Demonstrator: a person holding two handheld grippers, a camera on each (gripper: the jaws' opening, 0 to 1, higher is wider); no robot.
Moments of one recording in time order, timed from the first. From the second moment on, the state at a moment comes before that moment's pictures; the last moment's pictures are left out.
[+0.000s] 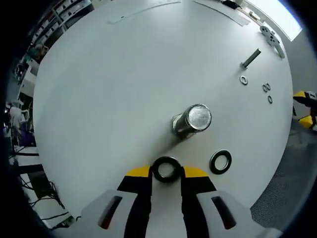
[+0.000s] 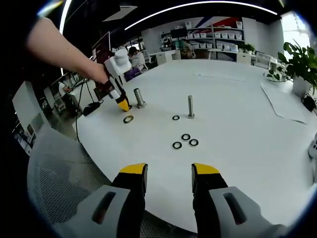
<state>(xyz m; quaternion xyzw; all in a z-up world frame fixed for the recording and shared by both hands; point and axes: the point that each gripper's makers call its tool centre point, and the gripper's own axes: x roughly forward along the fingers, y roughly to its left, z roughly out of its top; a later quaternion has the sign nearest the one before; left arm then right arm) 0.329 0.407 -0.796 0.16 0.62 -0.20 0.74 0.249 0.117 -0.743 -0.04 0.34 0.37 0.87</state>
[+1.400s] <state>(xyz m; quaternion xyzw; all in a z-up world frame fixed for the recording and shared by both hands) 0.357 0.384 -0.715 0.14 0.57 -0.24 0.77 0.249 0.115 -0.745 -0.05 0.34 0.36 0.87</state>
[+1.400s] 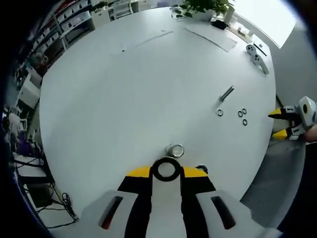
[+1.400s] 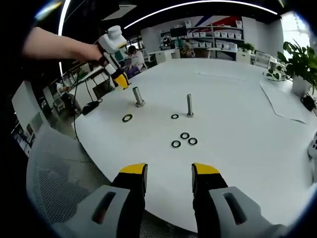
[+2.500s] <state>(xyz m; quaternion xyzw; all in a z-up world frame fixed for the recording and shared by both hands) 0.367 0.358 -0.741 0.22 0.59 -0.28 0.72 0.251 0.113 -0.745 -0.04 0.34 0.36 0.87</state>
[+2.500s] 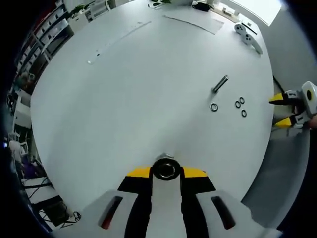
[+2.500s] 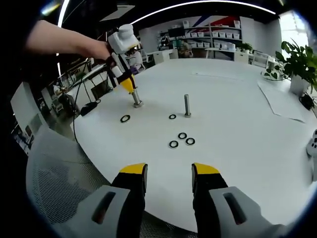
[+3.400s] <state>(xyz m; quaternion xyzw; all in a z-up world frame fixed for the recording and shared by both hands) 0.364 0.358 -0.784 0.25 0.61 -0.28 0.70 0.254 0.109 -0.744 -0.04 0.34 0.35 0.87</state>
